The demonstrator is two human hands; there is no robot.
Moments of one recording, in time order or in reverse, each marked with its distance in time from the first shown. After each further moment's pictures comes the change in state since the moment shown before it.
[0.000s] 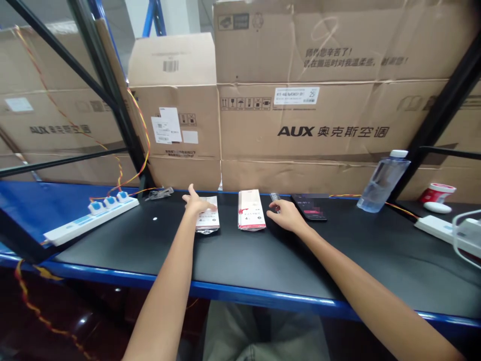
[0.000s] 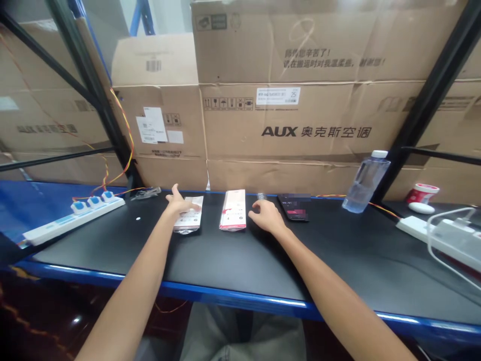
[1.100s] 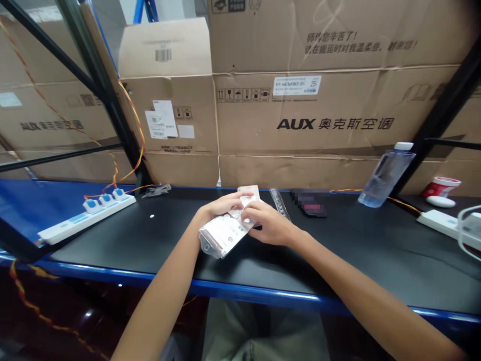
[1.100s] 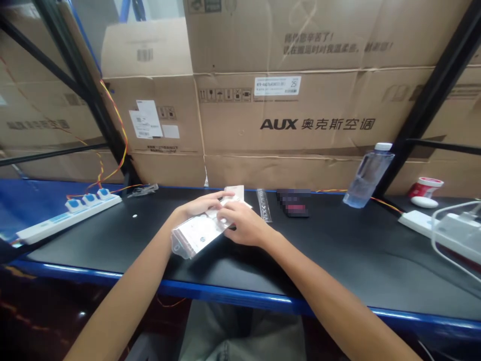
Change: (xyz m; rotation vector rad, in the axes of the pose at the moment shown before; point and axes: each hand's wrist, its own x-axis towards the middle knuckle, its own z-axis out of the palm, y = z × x) left_hand -0.067 0.065 0.002 -0.505 -1.032 0.370; right_hand -0.038 -0.066 -0.011 0.132 -0.099 -0.823
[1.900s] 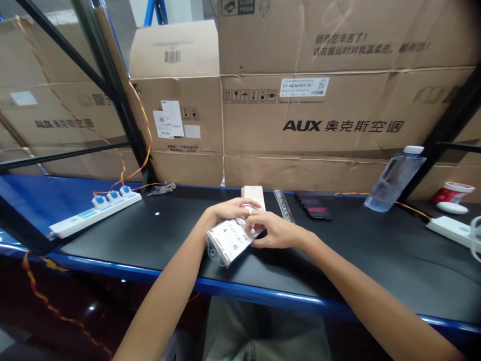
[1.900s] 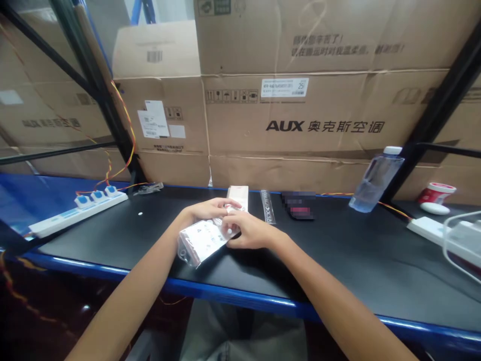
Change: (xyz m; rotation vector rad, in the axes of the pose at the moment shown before) left_hand 0.008 -0.015 0.004 -0.060 -0.148 0.003; right_hand -0.001 -0.003 -0.007 0.268 -0.257 0.113
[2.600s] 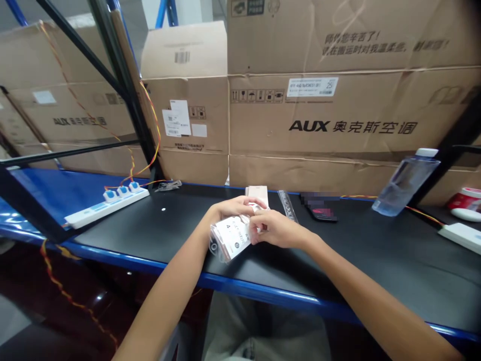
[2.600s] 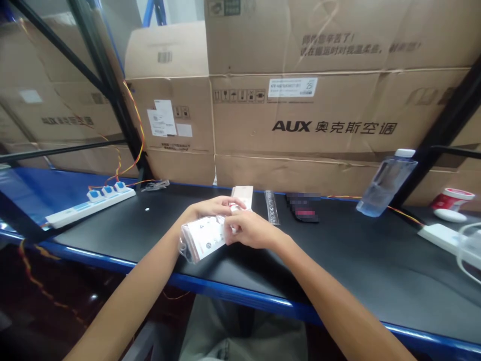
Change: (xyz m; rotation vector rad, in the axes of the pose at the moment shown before) left_hand -0.004 0.003 0.003 -0.114 -0.115 0.078; right_hand 0.001 -0.010 -0.002 0.043 -0.017 0.060
